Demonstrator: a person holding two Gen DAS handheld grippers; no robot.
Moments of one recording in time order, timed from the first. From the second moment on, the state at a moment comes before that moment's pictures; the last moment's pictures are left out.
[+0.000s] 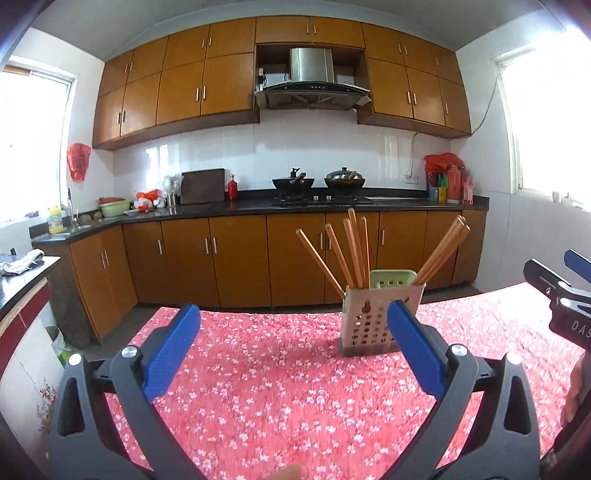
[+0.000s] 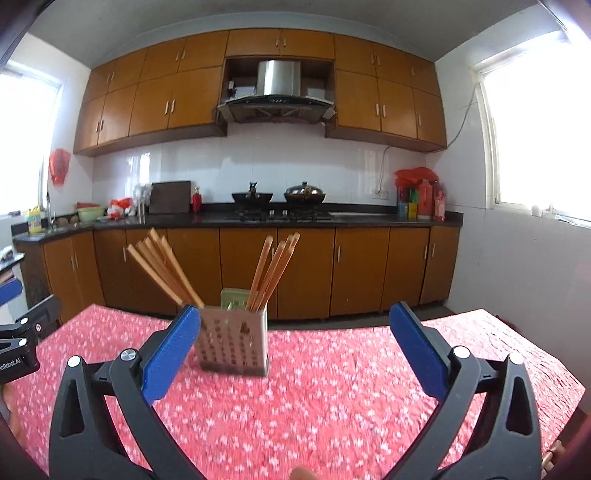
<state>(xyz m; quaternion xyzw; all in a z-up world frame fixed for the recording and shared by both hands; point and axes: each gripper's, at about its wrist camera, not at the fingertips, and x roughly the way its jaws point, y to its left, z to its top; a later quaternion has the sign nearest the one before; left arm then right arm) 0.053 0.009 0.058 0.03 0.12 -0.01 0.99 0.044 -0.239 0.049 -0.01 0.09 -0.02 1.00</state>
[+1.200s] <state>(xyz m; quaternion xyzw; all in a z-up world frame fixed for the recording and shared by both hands) 0.032 0.007 -0.012 0.02 0.18 -0.01 0.98 0.019 -0.228 -0.027 0.01 0.18 0.00 0.98</state>
